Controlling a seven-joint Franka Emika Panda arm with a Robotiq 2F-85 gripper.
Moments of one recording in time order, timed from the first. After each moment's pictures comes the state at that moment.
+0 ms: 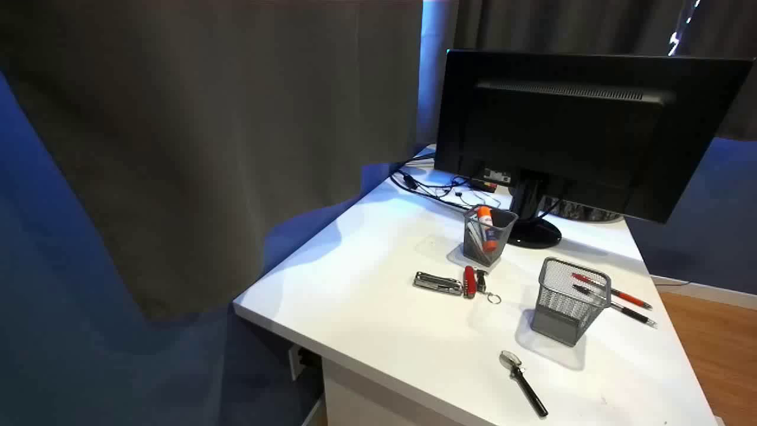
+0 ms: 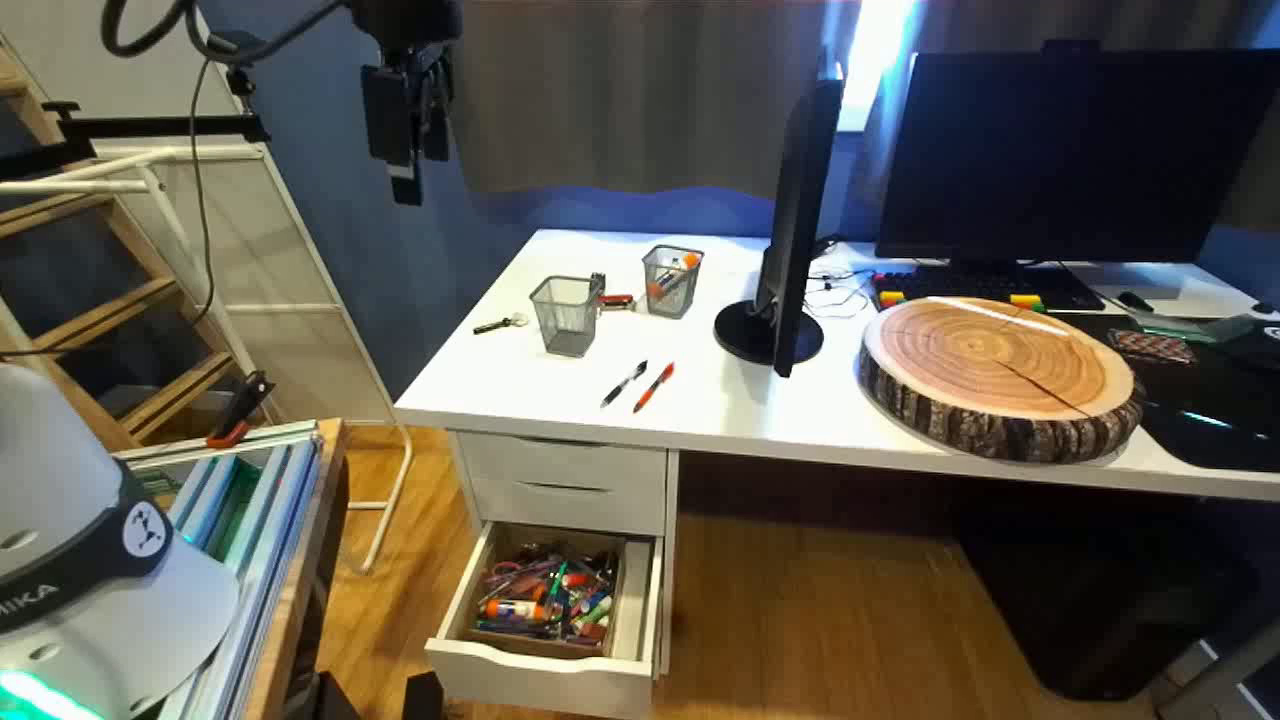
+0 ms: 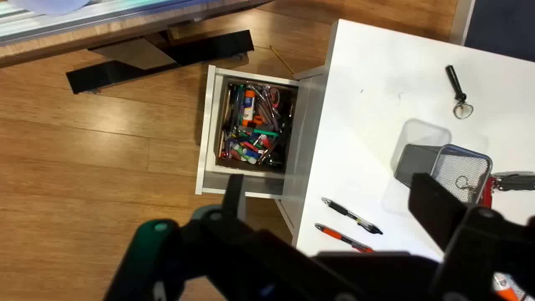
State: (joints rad) arm 0.18 -0.71 0.25 -2.67 0.38 1.90 0.47
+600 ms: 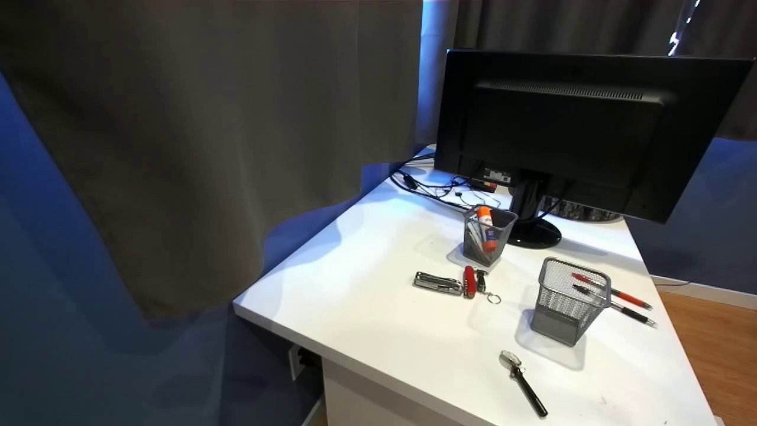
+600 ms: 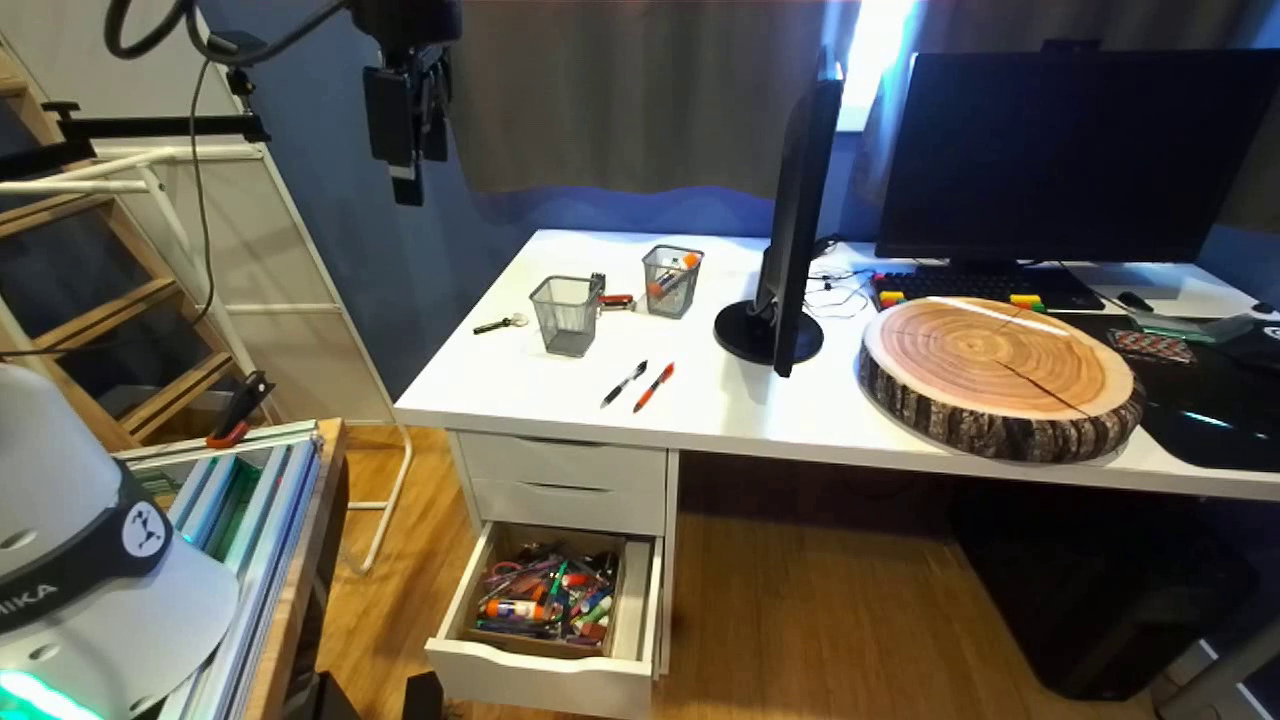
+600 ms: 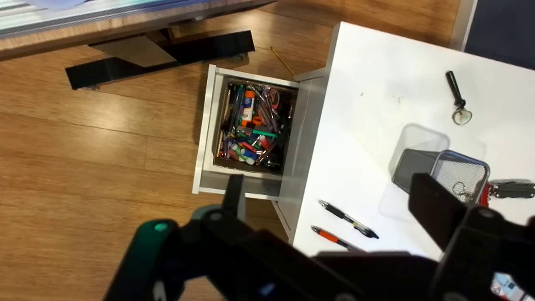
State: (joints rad) arm 0.18 -0.70 0.25 -2.67 0.38 1.90 0.44
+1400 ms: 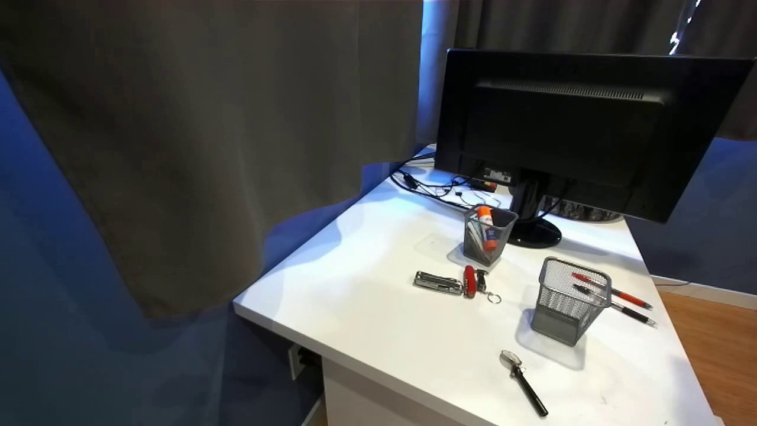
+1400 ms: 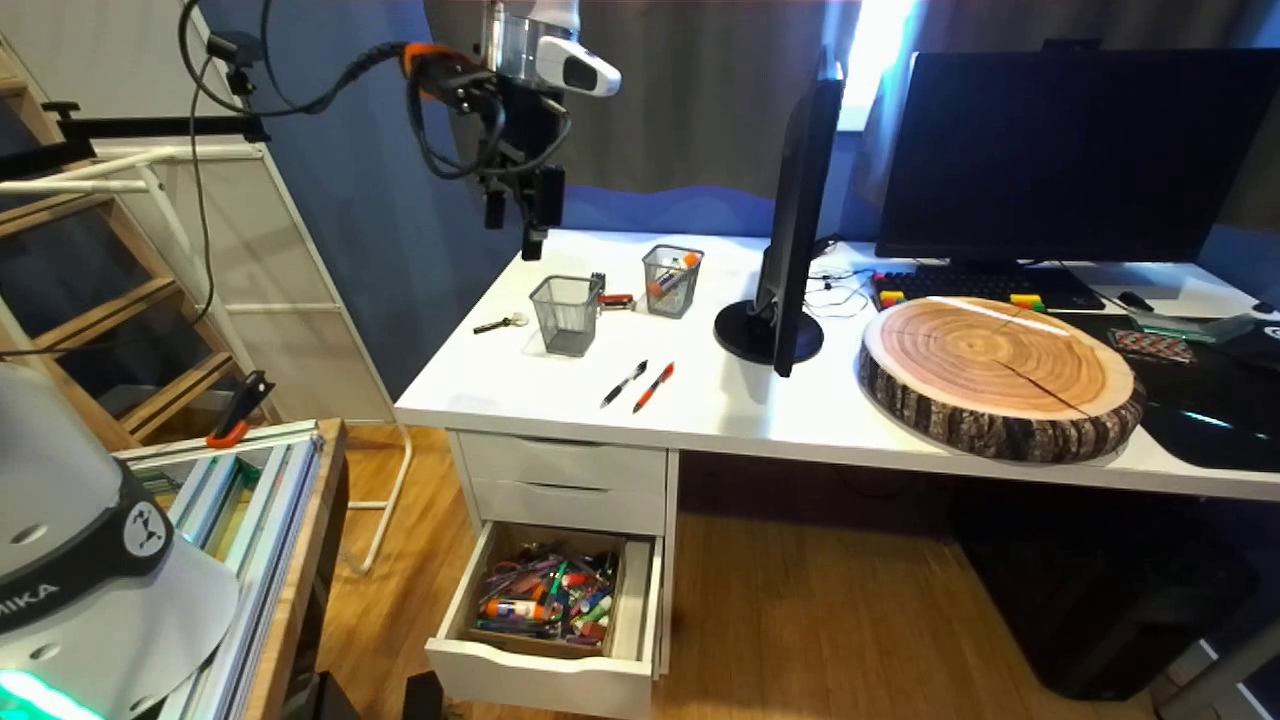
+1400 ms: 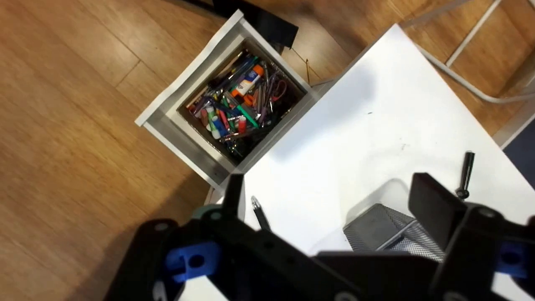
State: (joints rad) arm 0.26 -0.10 0.34 -2.40 0.17 2.13 0.11
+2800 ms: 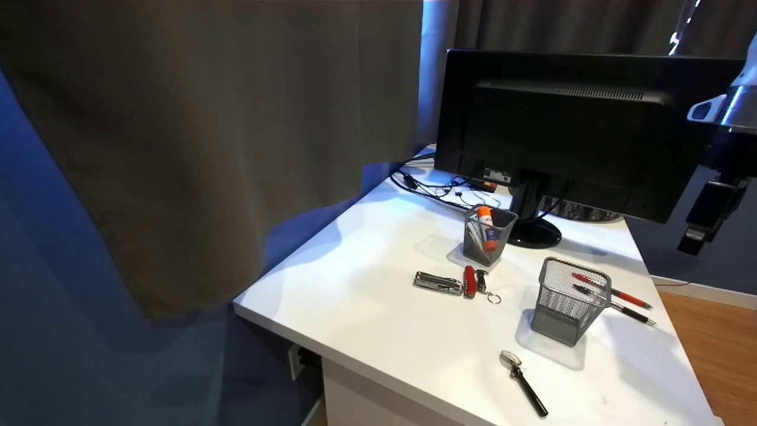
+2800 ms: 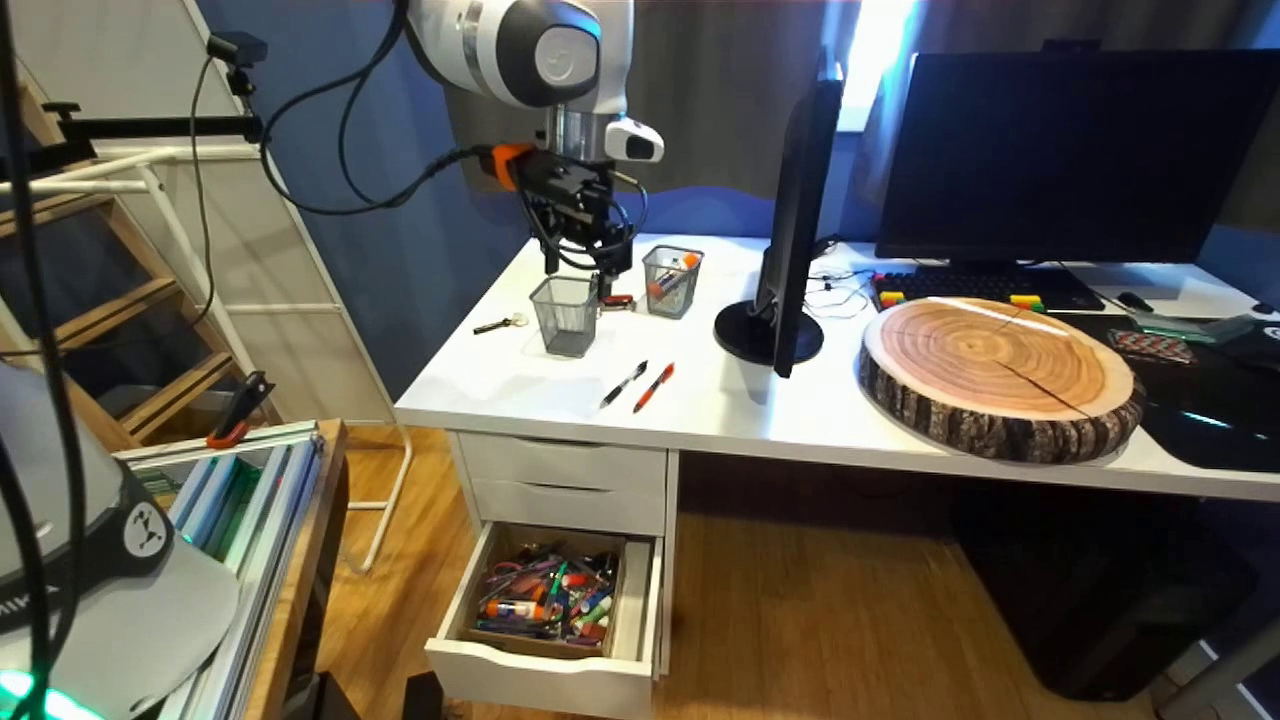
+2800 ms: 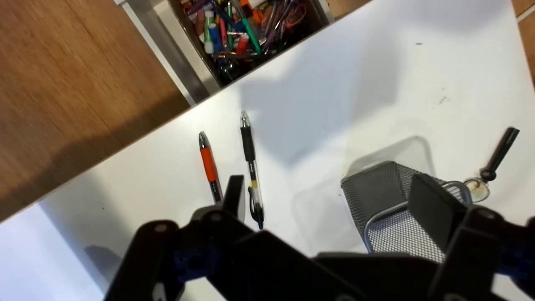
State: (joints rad) arm 0.29 0.21 0.32 -2.28 0.03 2.44 -0.07
